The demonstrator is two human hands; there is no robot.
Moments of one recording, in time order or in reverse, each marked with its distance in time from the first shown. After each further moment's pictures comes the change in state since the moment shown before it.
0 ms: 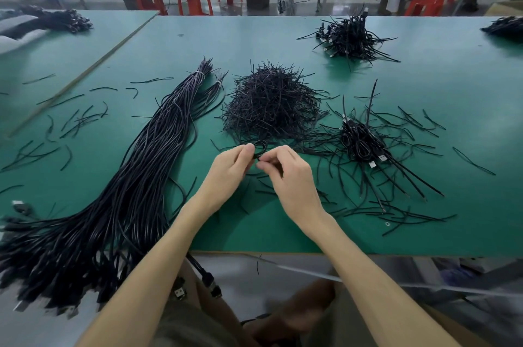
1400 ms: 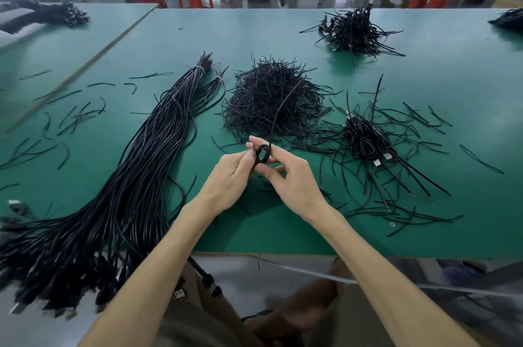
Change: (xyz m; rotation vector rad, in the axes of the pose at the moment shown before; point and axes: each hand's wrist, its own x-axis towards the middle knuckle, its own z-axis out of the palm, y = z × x) left_hand -0.003 -0.009 0.004 0.028 -0.064 0.019; right_hand 0.004 0.004 -0.005 0.290 -0.220 0.118
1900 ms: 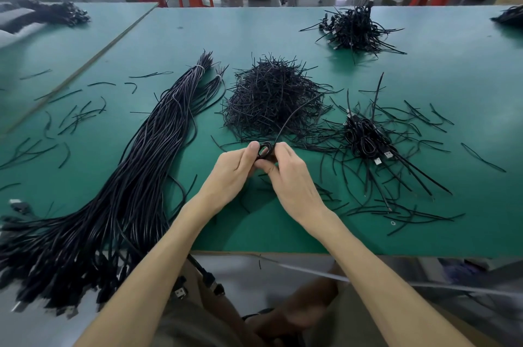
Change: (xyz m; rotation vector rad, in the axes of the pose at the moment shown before) left_hand 0.001 0.007 0.000 -0.014 0.030 -0.023; right_hand -0.001 -0.003 0.008 -0.265 0.068 0.008
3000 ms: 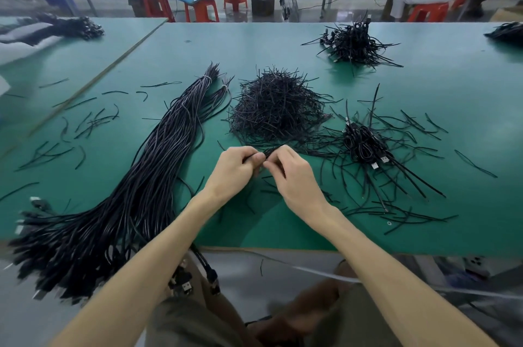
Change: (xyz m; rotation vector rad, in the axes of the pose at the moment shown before) left_hand 0.007 0.010 -0.008 0.185 0.036 -0.011; right_hand -0.001 -0.006 -0.009 -0.093 0.048 -0.141
